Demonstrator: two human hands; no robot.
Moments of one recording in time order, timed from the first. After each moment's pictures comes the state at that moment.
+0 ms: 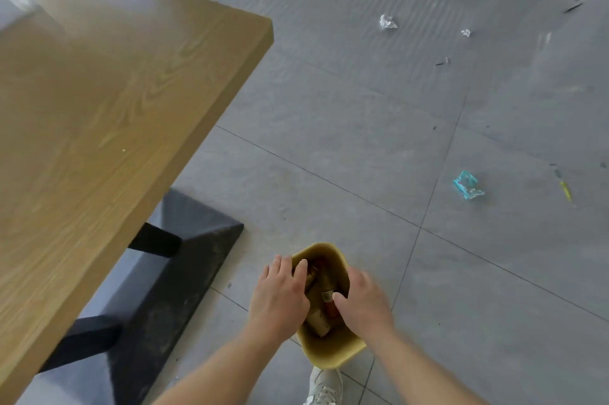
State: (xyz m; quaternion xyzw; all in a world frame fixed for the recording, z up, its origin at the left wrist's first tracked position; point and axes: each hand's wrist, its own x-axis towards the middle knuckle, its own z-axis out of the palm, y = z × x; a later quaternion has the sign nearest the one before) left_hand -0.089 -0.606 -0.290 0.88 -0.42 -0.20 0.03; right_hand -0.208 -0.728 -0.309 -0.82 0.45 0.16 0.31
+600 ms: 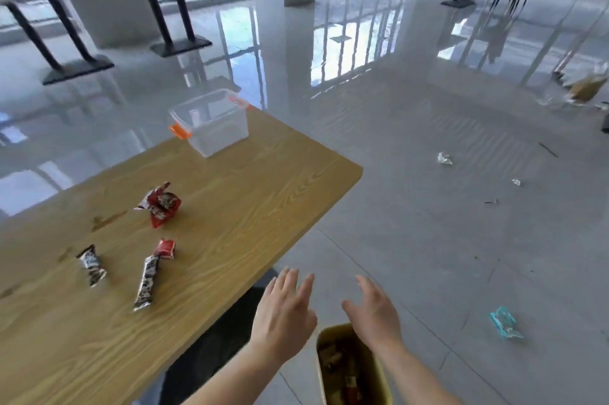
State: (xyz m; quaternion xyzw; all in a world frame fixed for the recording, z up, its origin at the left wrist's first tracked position) left_hand -0.076 -0.506 -0.016 0.93 -0.33 -0.05 0.12; right_hand -0.145 -0.677 -0.037 -0.90 0.31 0.03 0.31
